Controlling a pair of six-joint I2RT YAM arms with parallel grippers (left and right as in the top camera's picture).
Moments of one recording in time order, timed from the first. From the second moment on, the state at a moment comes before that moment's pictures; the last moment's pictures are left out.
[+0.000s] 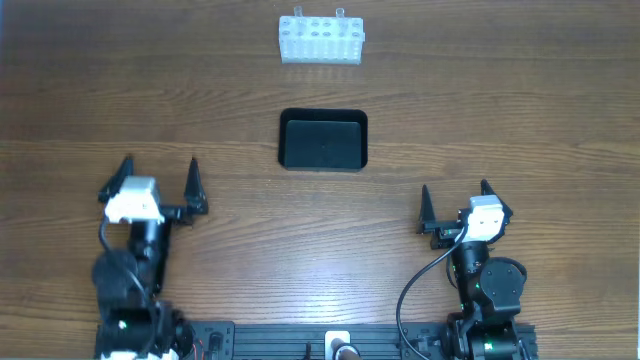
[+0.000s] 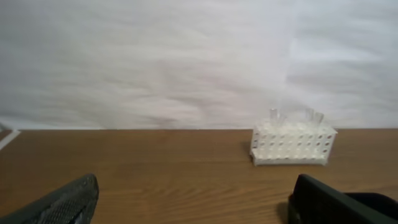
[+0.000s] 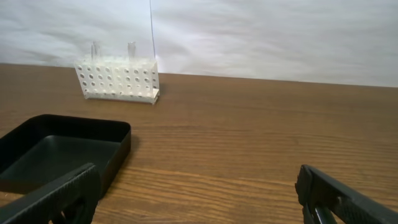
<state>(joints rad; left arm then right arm) -0.02 0.38 0.17 0.25 0.04 -0.02 0.07 0.01 0.01 -0.07 -0.02 -0.02</state>
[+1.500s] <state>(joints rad) -0.42 2.05 1.51 0.13 -0.14 -0.19 0.07 0.01 0.01 -0.07 -0.02 -0.02</state>
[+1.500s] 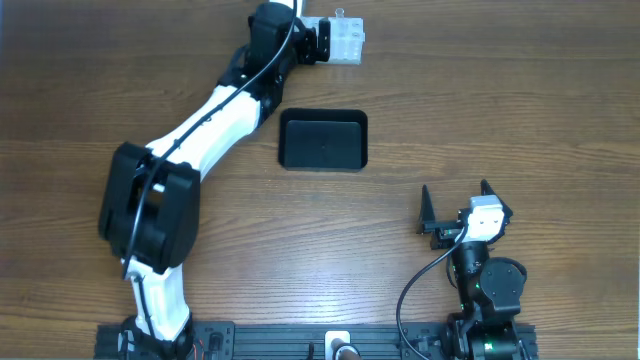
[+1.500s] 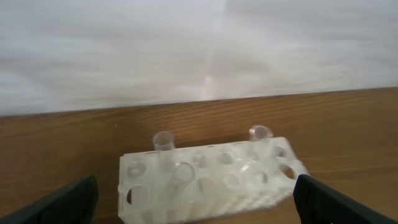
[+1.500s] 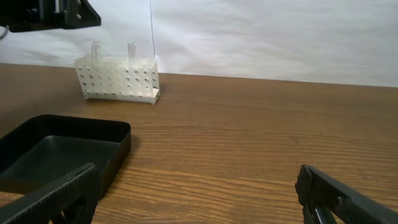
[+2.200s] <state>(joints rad) -0.46 2.20 1.65 0.00 -0.27 -0.29 0.07 0.01 0.01 -0.07 -0.02 -0.02</state>
